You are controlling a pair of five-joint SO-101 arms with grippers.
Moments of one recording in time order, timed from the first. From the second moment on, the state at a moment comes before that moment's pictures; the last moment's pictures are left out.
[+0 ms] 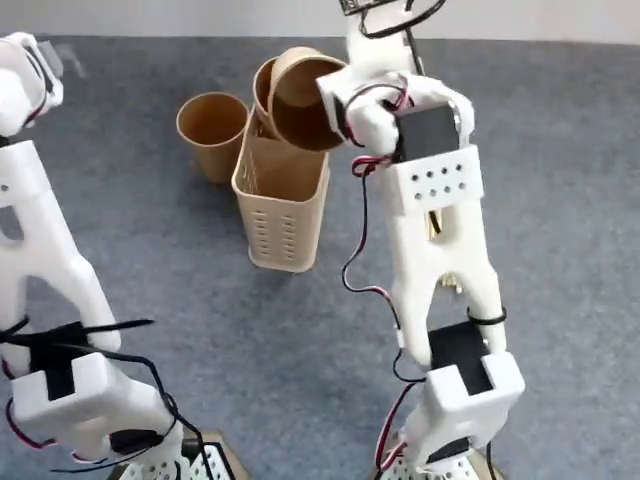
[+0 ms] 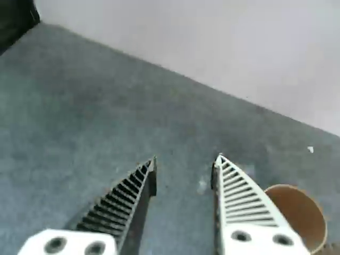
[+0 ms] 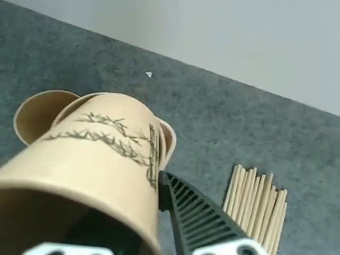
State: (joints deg) left arm -26.9 5.1 -39.8 76.2 11.6; right arm -22.5 9.7 -42.8 72.8 7.8
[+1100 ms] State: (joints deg) left arm -15.4 28.2 -44.1 72.8 5.9; right arm -2.0 4.7 -44.5 99.7 9.5
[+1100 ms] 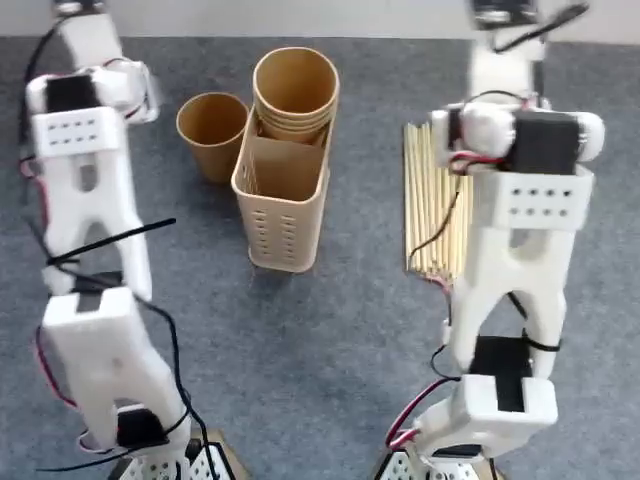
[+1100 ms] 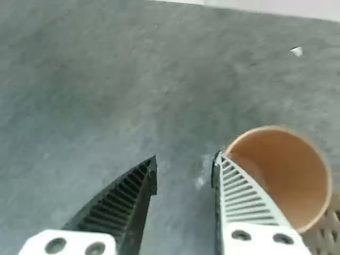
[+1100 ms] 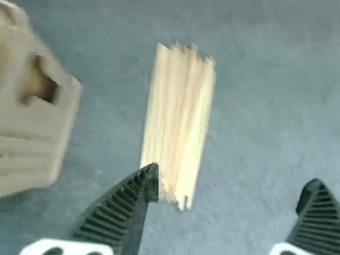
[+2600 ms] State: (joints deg) left arm -11.6 55.6 -79.7 85.7 5.9; right arm 2.6 5.5 -12.7 79.9 14.7
